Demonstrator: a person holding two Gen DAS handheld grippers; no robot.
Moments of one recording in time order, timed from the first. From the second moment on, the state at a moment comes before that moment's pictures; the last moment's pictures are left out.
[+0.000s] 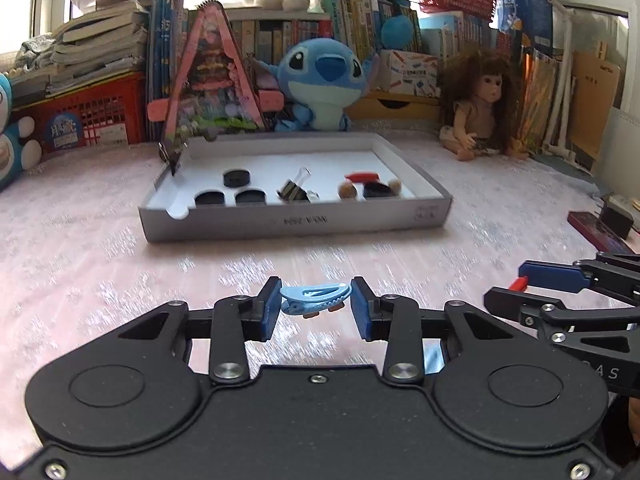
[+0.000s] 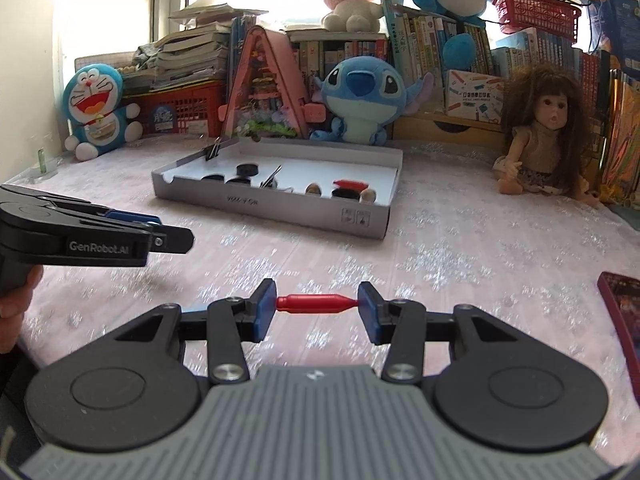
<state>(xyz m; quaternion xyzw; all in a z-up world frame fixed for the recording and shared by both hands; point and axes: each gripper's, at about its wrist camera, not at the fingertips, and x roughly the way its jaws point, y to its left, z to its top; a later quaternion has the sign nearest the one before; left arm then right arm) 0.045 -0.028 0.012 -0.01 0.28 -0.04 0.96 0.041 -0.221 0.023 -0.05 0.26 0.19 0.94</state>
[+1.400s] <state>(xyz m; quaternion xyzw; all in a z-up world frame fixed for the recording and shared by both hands) 0.280 0.012 0.024 -0.01 0.29 0.05 0.95 0.275 -0.191 0.023 0.09 0.31 0.13 0.94</state>
